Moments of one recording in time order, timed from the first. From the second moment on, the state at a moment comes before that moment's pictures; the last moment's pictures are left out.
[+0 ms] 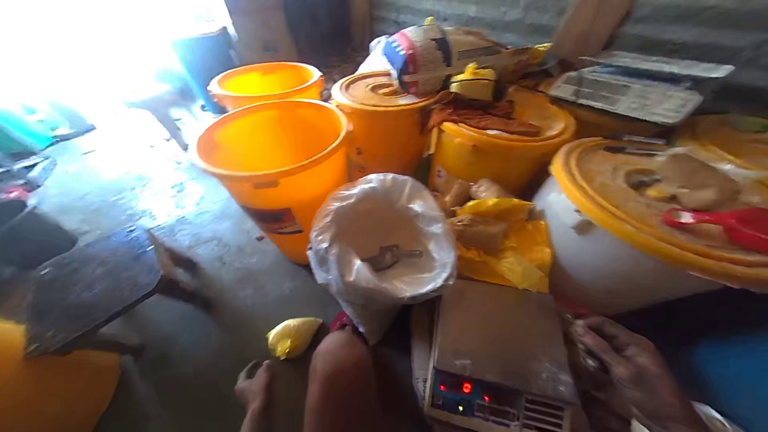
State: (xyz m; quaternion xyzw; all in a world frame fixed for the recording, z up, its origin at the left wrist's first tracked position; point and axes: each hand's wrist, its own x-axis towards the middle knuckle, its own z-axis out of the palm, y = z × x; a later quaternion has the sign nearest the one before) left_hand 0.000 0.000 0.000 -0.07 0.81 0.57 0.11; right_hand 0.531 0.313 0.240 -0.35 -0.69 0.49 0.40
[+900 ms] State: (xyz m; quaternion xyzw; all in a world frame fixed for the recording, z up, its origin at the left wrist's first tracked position) left_hand 0.310 0.414 0.195 0.76 0.65 -0.03 0.00; right_hand 0.487 0.308 0.233 -0.36 -0.85 0.36 -0.16
